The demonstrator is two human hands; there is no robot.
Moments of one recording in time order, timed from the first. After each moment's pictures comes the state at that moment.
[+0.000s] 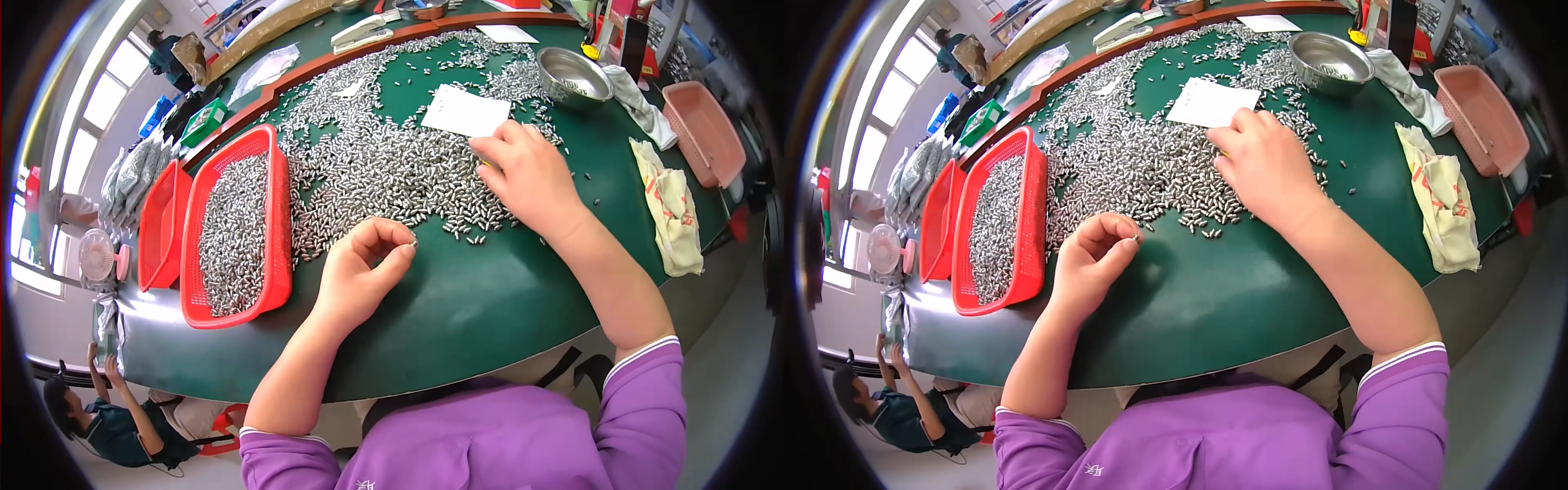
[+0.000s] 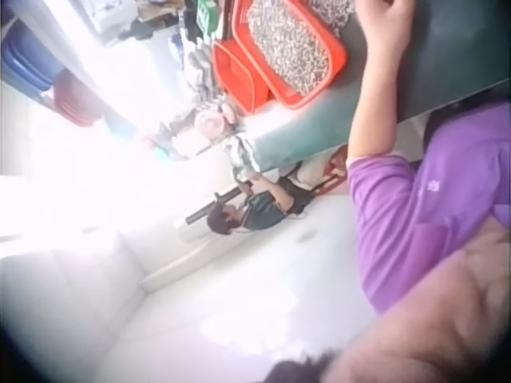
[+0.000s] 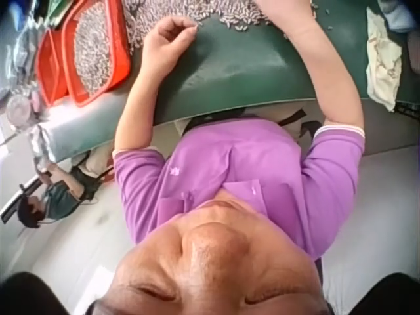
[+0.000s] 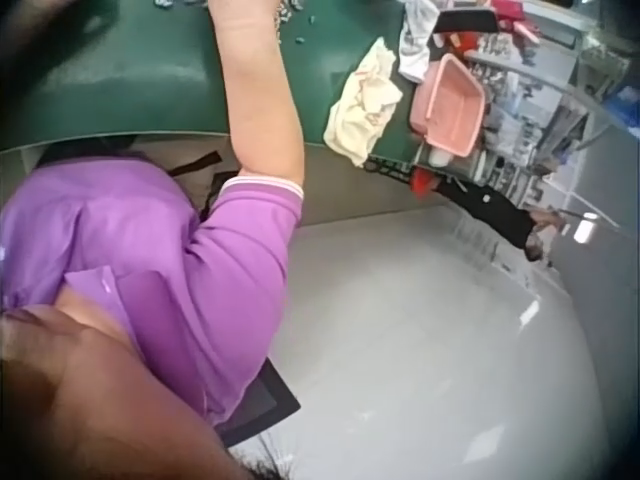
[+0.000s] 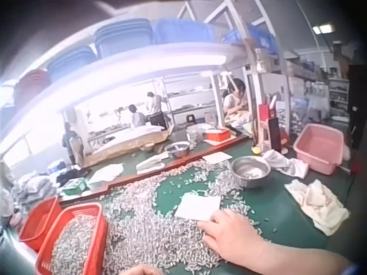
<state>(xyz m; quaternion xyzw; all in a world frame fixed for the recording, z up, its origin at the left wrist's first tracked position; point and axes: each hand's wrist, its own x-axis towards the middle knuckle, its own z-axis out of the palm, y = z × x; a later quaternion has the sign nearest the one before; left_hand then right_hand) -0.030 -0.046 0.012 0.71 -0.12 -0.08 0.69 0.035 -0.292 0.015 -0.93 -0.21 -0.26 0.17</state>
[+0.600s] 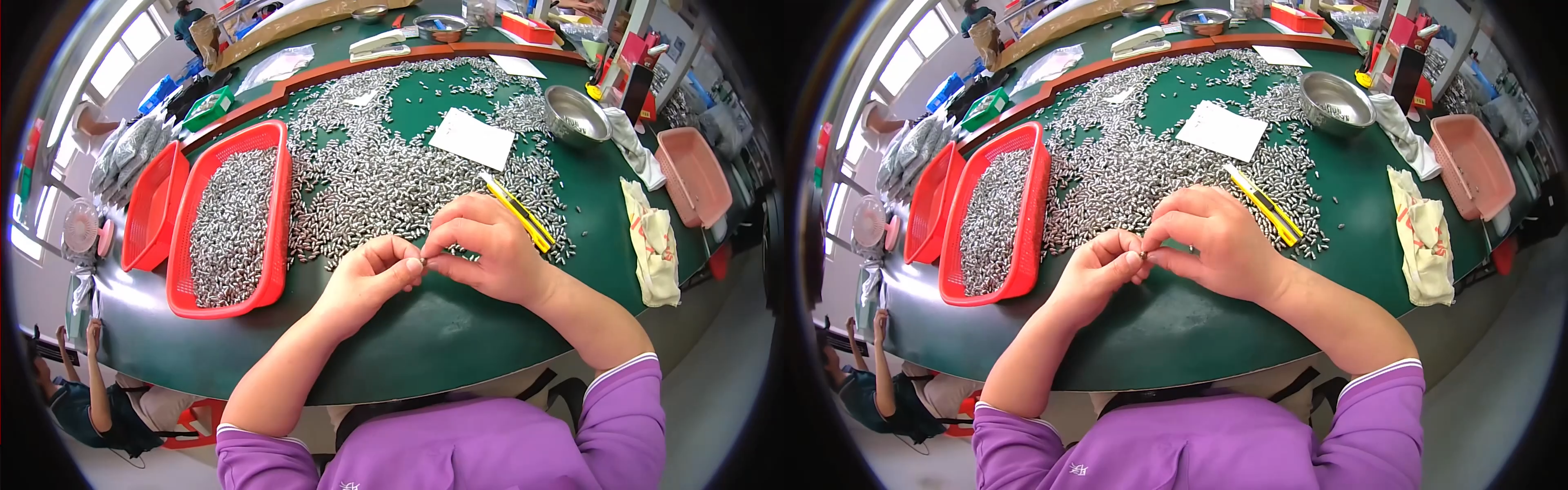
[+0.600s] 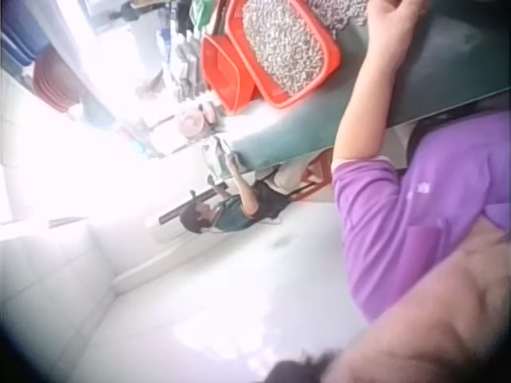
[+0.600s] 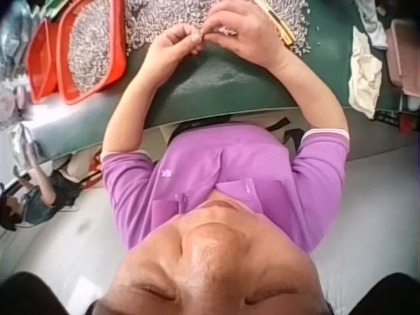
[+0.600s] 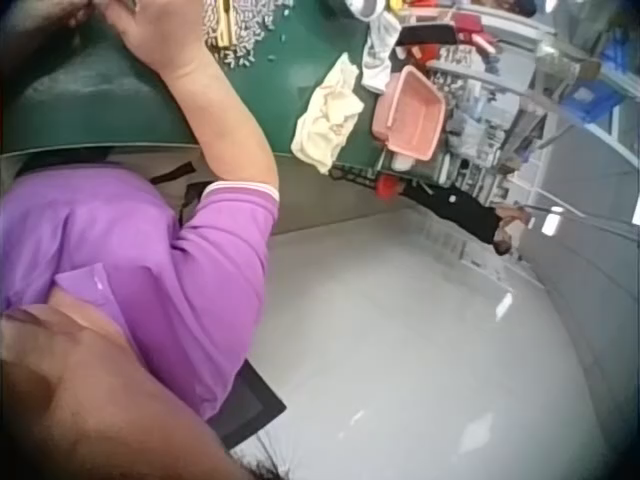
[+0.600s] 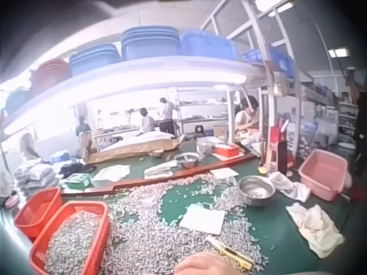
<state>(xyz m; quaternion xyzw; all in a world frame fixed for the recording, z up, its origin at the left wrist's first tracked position) -0.030 -0.043 0.015 0.62 -0.10 -0.22 0.75 0.004 -0.255 0.029 -0.77 -0.45 -0.19 0.41</state>
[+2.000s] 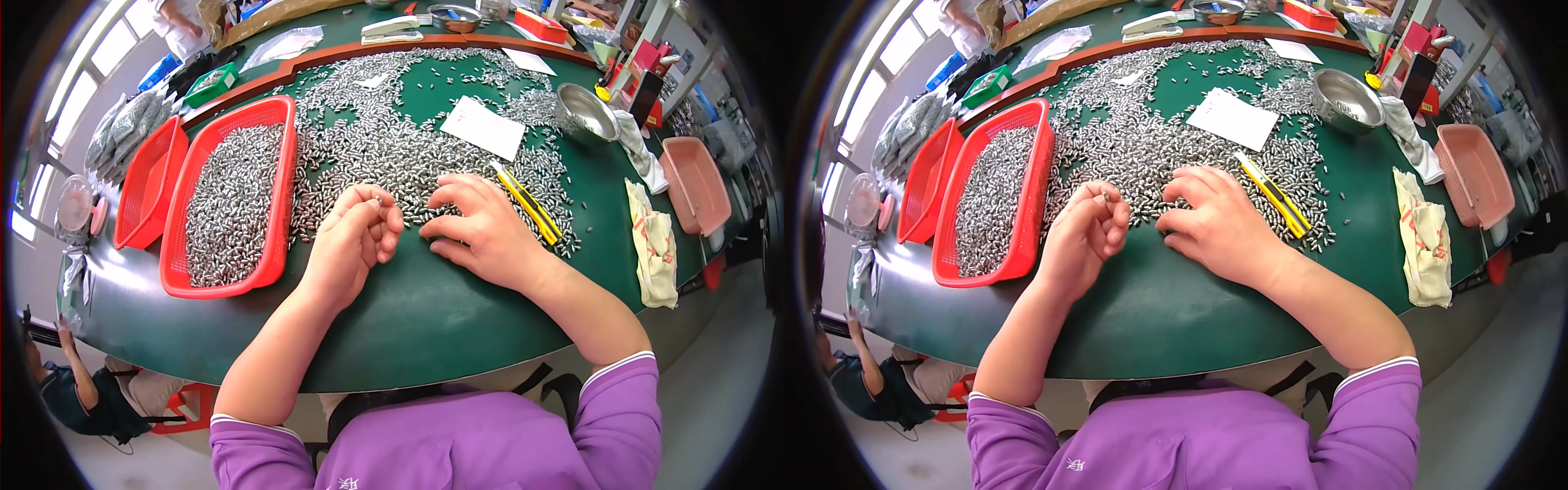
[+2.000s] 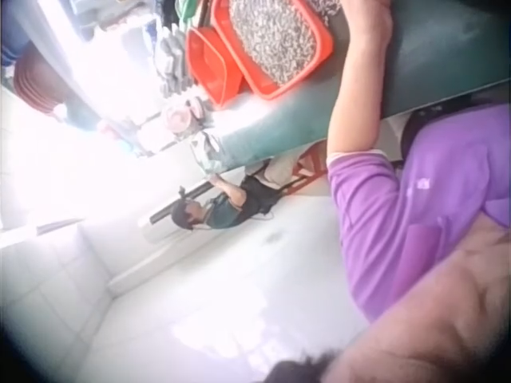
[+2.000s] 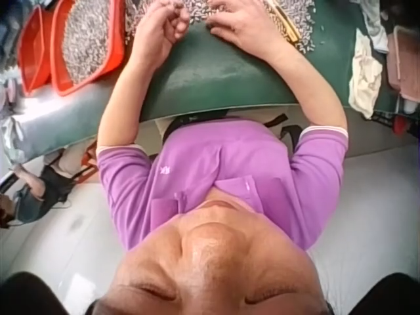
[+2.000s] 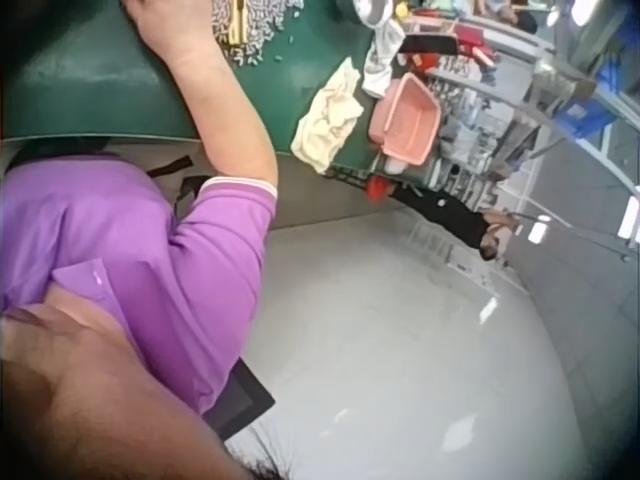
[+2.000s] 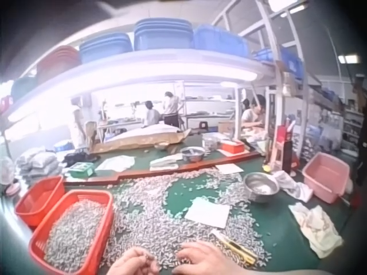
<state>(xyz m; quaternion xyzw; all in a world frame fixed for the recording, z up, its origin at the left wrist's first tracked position) -0.018 -0.037 0.019 0.51 0.00 -0.12 0.85 0.009 -0.250 0.010 -0.85 -0.44 -0.17 0.23</state>
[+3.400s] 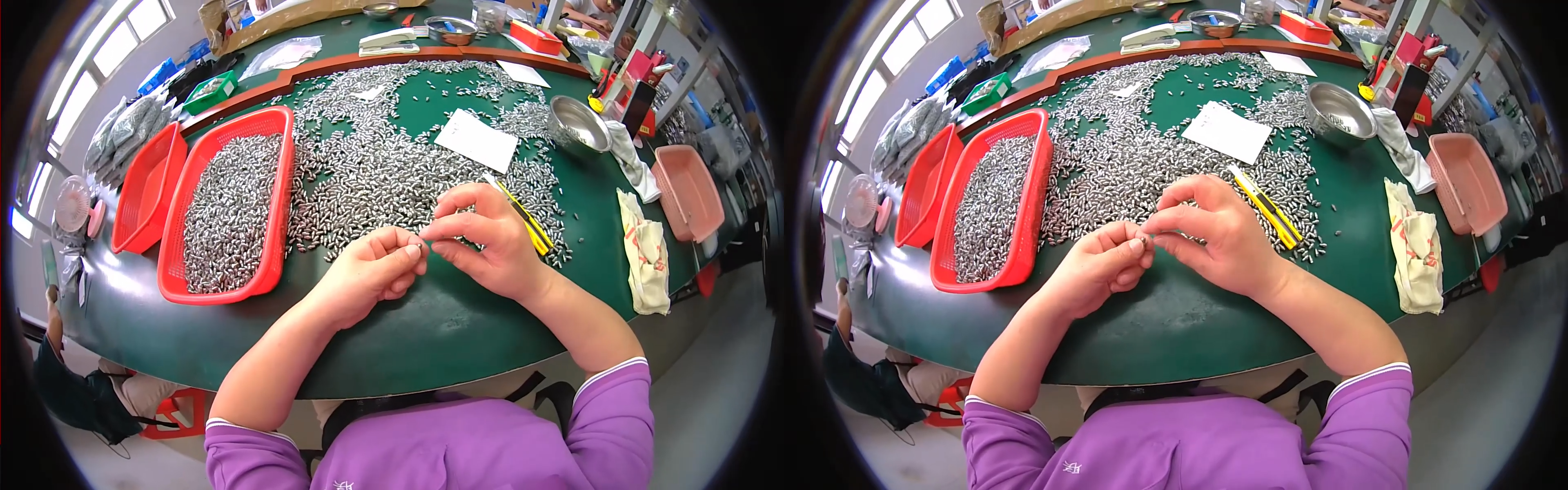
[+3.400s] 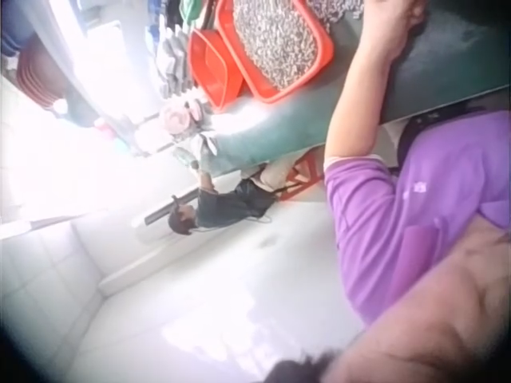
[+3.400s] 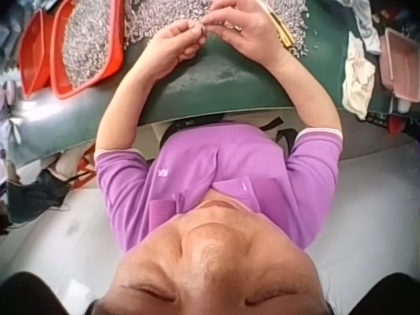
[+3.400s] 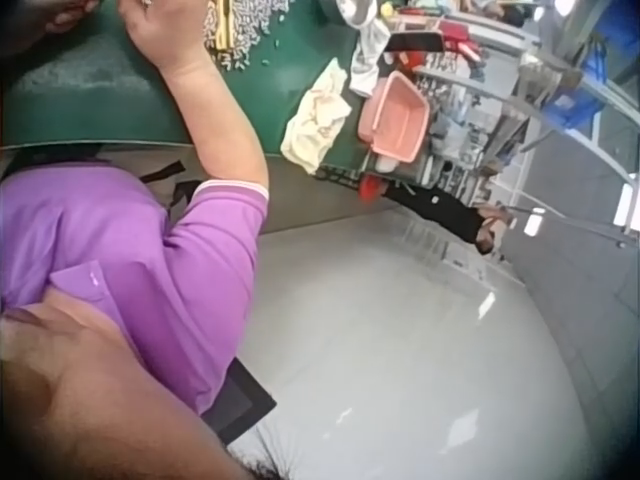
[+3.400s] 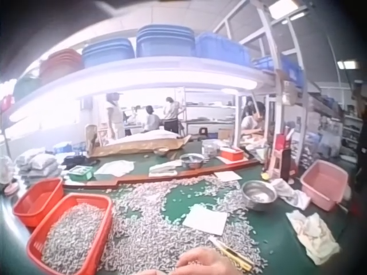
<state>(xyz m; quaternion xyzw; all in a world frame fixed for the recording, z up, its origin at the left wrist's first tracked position) -0.028 -0.042 0.019 0.50 -0.05 -0.30 0.81 0.007 -0.251 0.024 -0.77 -0.42 -0.21 0.42</state>
